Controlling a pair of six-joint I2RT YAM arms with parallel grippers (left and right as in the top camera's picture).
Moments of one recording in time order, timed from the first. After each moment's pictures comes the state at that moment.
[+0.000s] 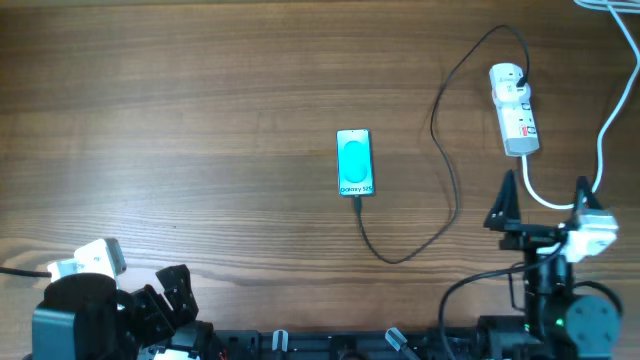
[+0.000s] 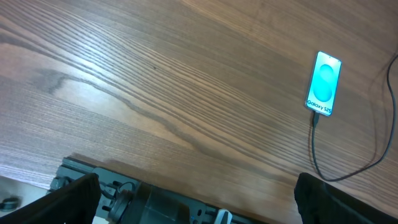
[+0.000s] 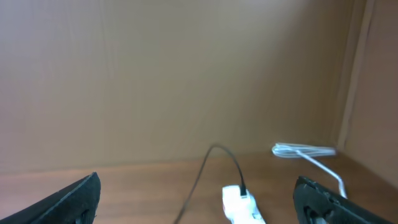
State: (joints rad) left arm -0.15 0.62 1.35 -1.68 -0.11 -0.55; right arm -0.01 0.07 0.37 -0.16 0.06 0.04
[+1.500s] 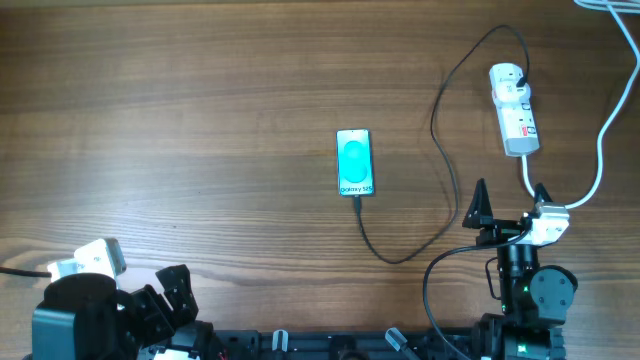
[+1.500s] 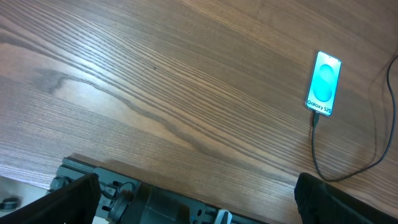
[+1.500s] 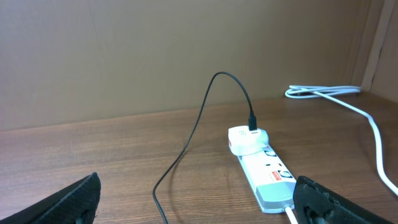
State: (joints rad) left arm -0.15 0.62 1.35 -1.68 -0.11 -0.55; right arm -0.15 0.02 0.01 0.00 -0.10 0.10
